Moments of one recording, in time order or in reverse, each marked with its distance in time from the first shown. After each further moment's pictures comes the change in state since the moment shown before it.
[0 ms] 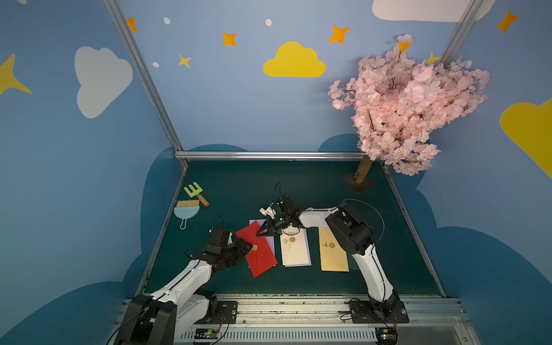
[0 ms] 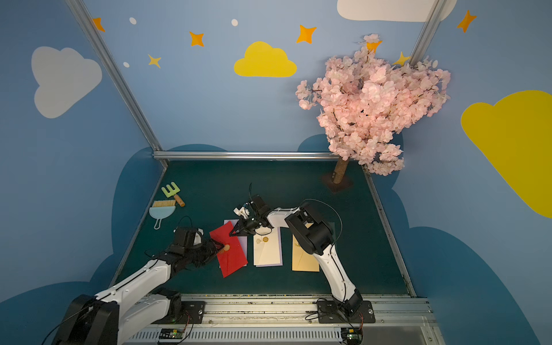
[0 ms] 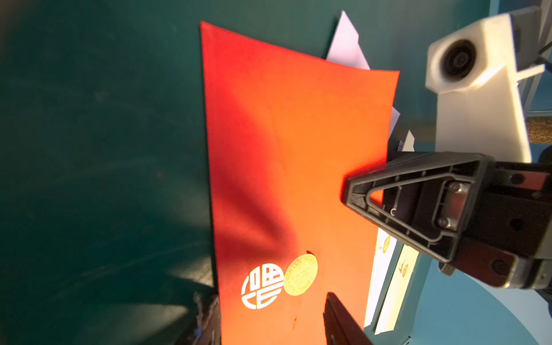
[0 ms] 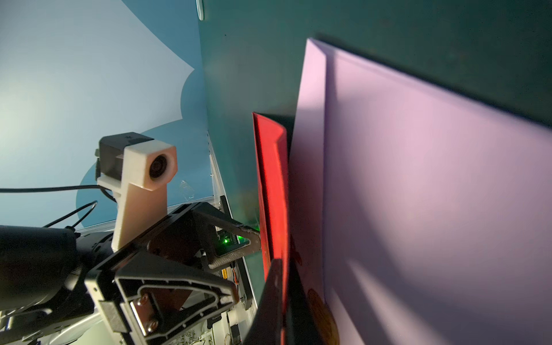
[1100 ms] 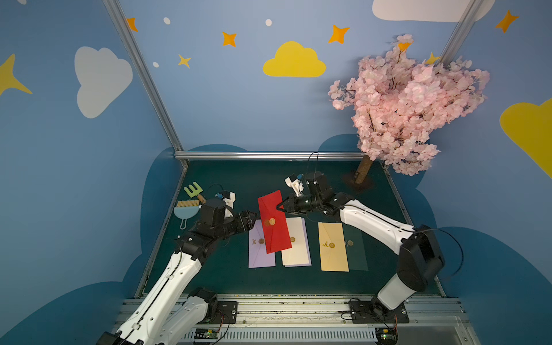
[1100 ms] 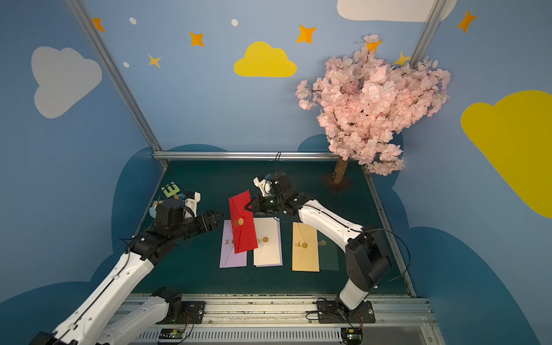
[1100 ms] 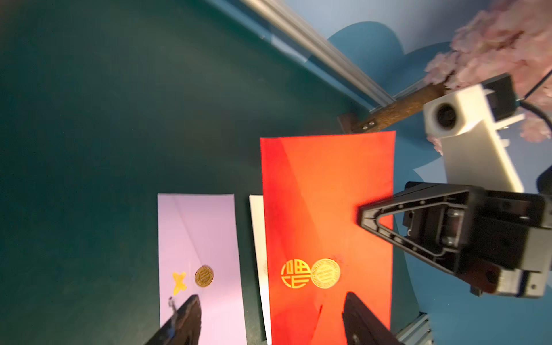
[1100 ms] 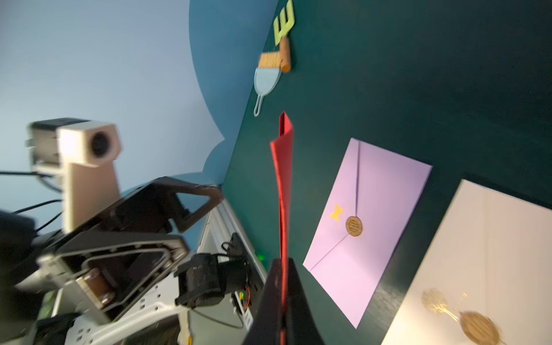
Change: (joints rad) left arm -0.130 -0.142 0.579 -0.369 -0.136 0.334; right arm -0.071 -0.728 -0.200 -0.304 0.430 -0.093
